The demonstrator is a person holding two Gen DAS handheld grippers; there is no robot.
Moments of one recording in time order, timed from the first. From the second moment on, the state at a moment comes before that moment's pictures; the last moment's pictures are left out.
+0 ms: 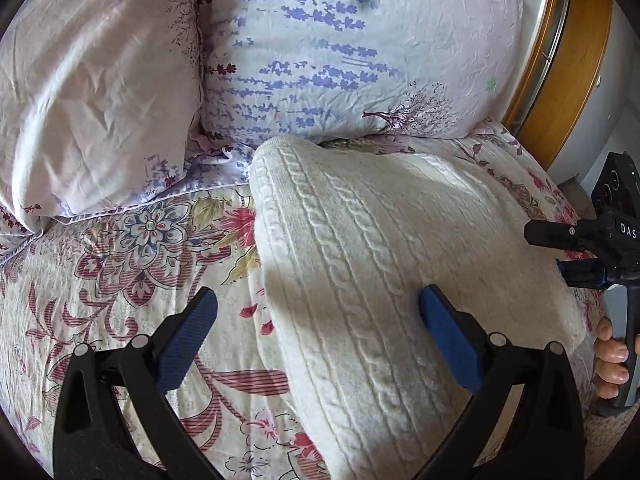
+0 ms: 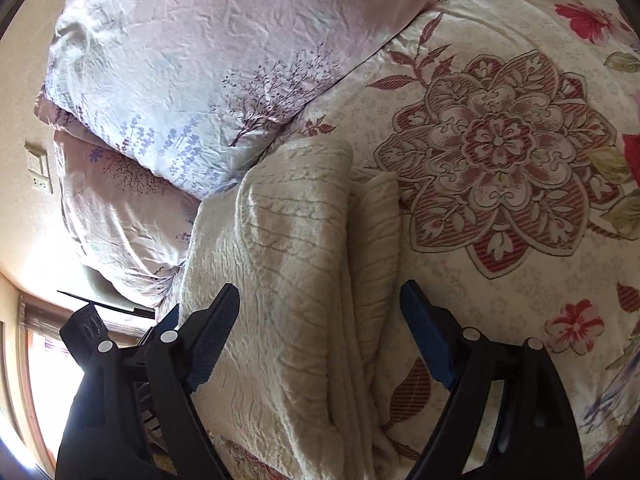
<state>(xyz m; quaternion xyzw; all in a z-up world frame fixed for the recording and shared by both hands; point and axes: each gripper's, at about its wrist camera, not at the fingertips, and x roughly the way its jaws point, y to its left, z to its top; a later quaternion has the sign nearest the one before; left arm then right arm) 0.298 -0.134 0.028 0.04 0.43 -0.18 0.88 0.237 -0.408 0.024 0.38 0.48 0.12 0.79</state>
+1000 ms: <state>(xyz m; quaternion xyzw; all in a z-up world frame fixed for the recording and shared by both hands) 0.272 -0.042 0.065 -0.06 0.42 -0.25 0.87 0.238 -0.324 0.047 0.38 0.42 0.25 0.79</state>
